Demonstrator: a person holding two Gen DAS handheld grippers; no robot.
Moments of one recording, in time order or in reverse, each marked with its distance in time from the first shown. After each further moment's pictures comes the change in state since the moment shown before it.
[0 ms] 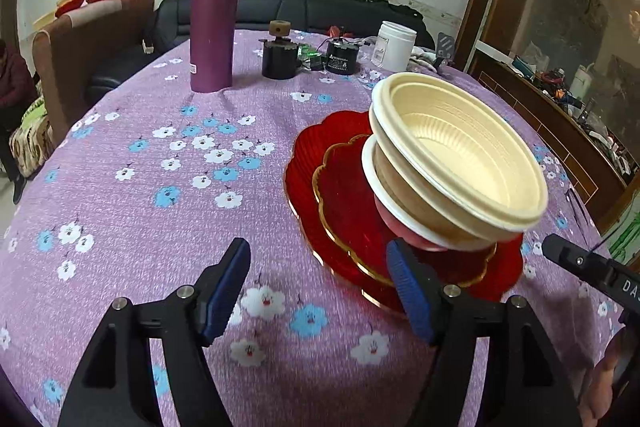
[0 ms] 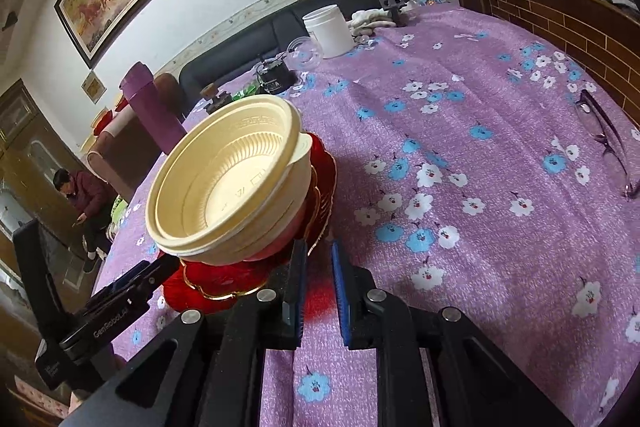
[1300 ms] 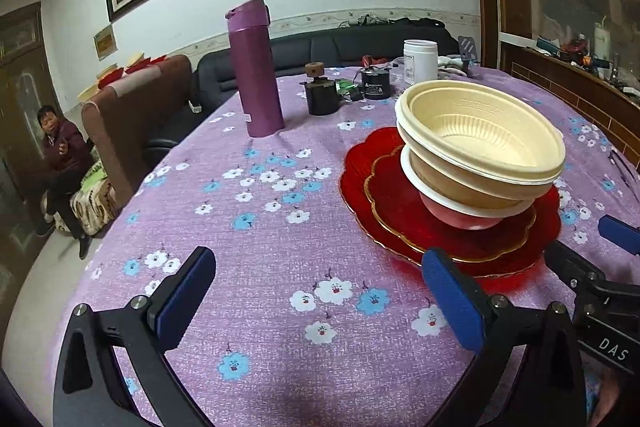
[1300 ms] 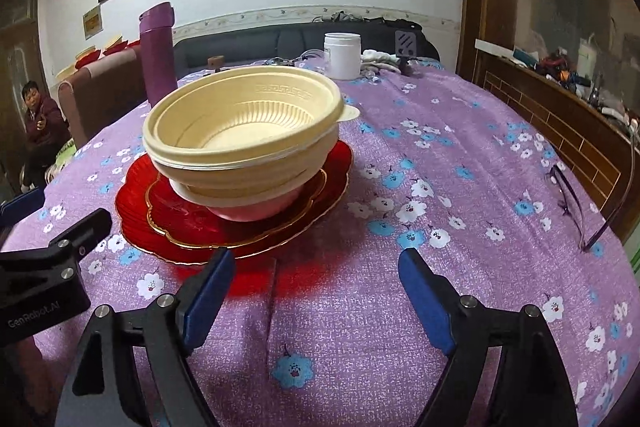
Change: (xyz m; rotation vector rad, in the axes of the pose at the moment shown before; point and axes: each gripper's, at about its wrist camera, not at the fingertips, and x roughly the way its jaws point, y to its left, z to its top) left arm -0.032 -0.007 -0.021 0.160 -0.133 0.244; right arm 0.009 0.045 -0.047 -0.307 -0.123 -0.229
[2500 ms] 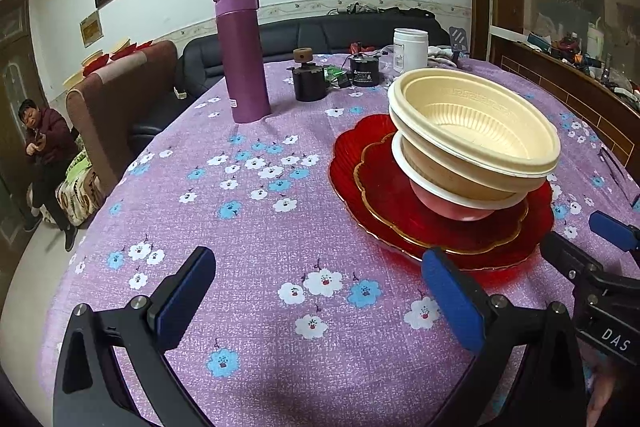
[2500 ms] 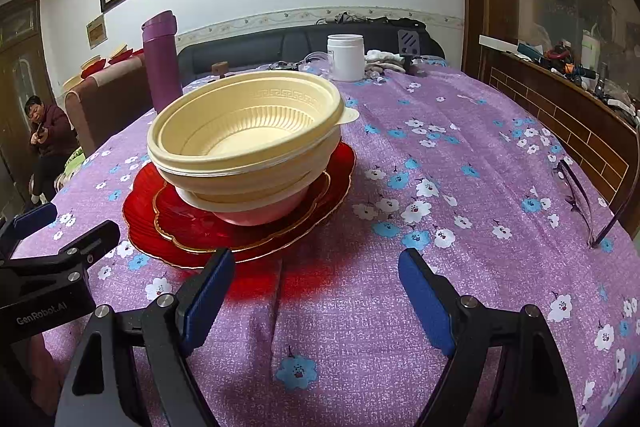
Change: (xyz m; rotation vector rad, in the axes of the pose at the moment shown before) left arm 0.007 0.002 0.000 -0.008 0.047 -0.054; right arm -0.002 -0.002 0.001 0.020 -0.004 0.028
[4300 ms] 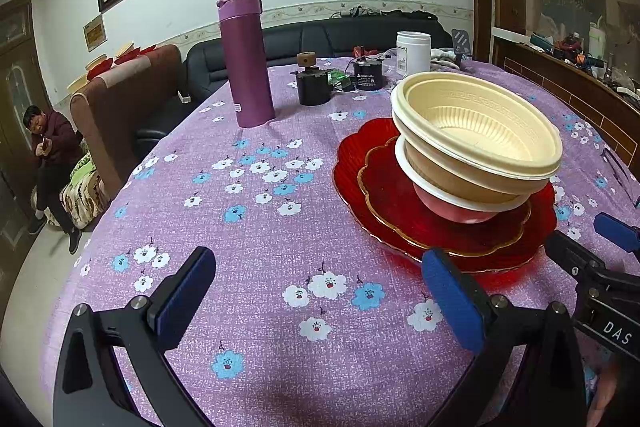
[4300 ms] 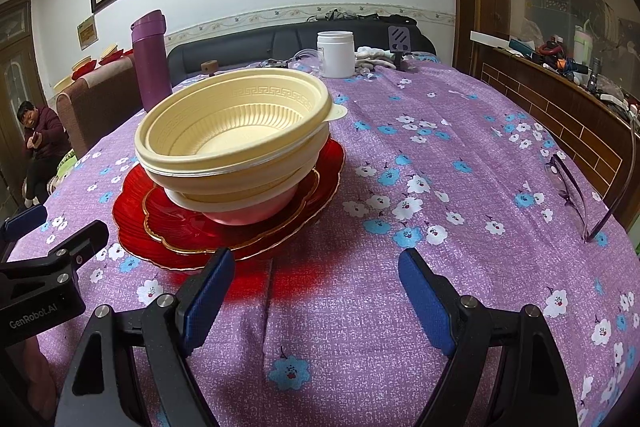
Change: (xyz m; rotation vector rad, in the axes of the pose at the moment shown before) left arm -0.002 -0.002 0.001 0.006 -0.012 0.023; right arm 0.002 -0.003 0.000 0.021 0.007 -0.026
